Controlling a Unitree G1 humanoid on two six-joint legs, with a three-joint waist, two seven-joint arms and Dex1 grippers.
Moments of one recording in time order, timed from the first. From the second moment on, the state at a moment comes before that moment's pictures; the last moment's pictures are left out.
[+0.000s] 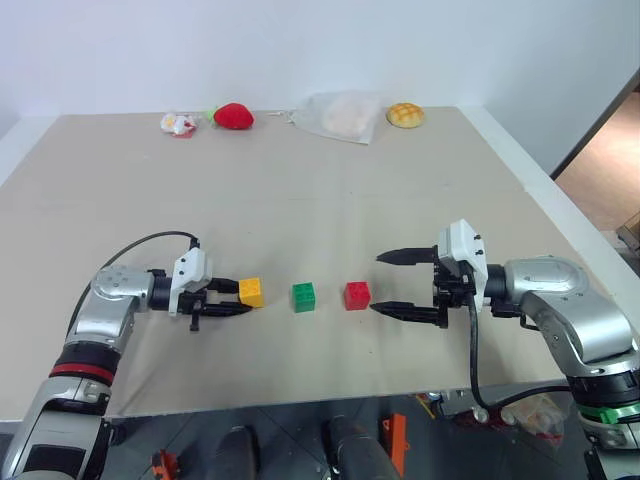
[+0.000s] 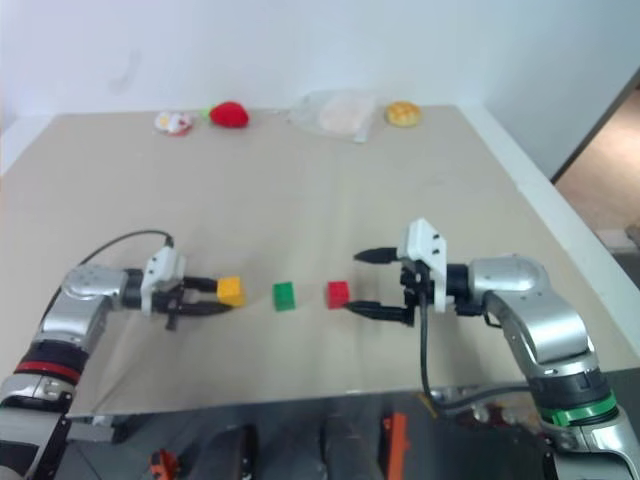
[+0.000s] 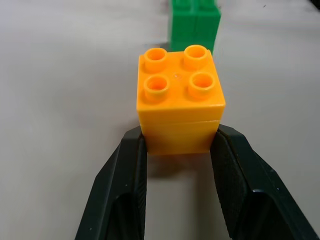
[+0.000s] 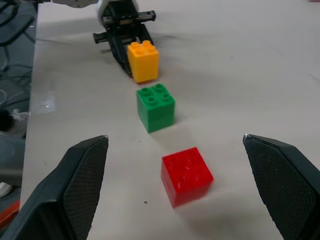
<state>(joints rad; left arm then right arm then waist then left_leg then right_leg) -0.53 0.61 -0.08 0.51 -0.27 -0.11 -1.47 -0.39 -0.80 0.01 -0.24 0.49 0.46 1.15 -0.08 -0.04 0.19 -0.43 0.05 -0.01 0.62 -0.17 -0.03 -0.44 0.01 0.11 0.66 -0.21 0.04</state>
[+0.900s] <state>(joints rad) -0.52 0.62 -0.09 0.54 -0.24 -0.18 -1.51 -0.41 -0.76 0.03 -0.23 0.48 0.47 1.10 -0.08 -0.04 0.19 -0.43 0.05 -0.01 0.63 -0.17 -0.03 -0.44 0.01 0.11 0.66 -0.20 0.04</state>
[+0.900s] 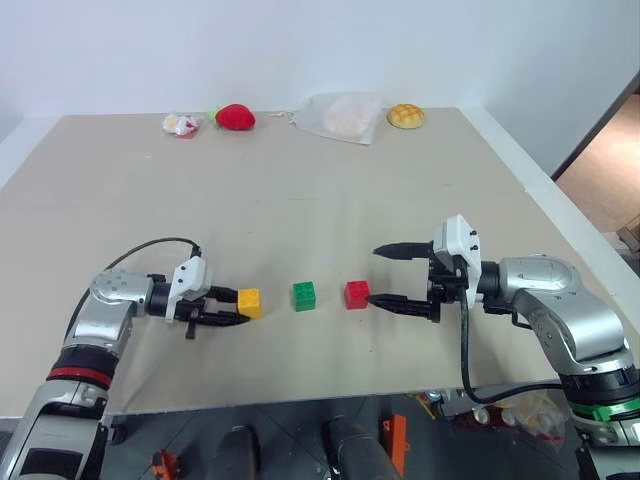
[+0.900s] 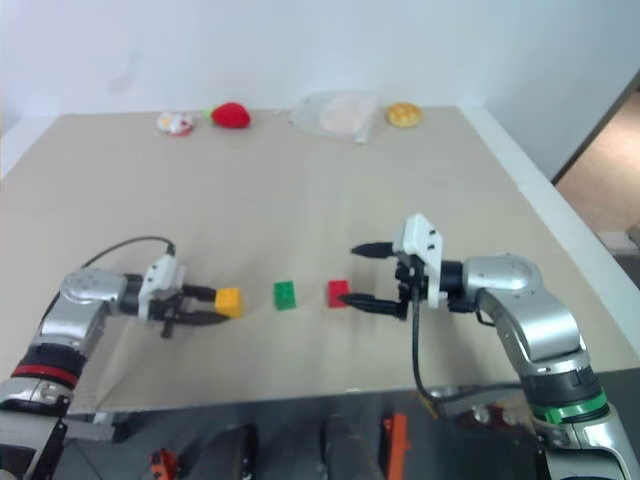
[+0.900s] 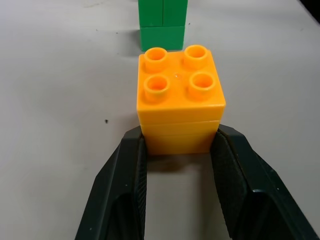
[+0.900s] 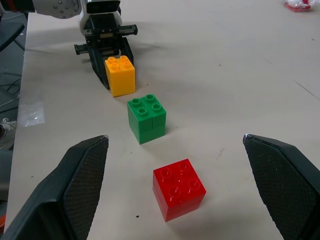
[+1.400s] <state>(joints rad) -0.60 0.57 -0.09 0.67 -0.20 -0.24 -1.49 -0.41 -0.76 0.03 -0.23 0.48 0.47 1.10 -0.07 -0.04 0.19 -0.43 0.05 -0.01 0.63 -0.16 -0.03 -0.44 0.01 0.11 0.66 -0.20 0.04</state>
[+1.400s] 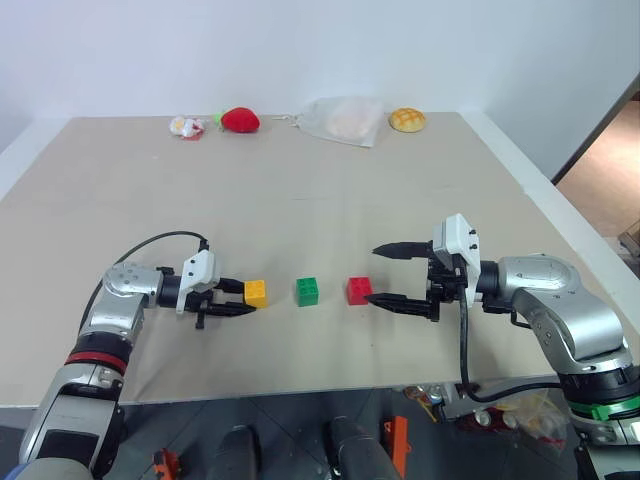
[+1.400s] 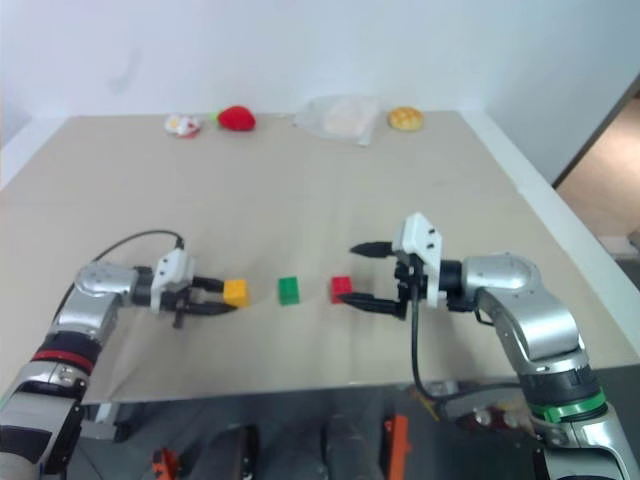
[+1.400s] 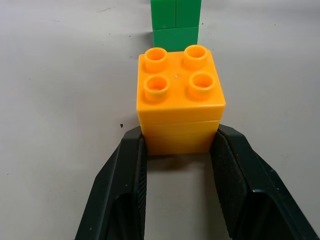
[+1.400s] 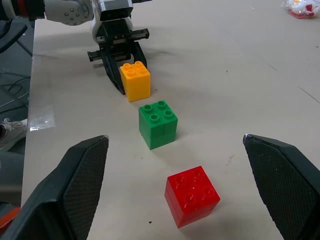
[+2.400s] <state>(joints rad) -0.18 0.87 0.24 0.15 -0.42 0.24 -1.29 -0.38 -0.79 0.02 -0.09 0.44 0.42 1.13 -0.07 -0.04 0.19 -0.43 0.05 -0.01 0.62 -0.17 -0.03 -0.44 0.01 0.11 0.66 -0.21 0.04</state>
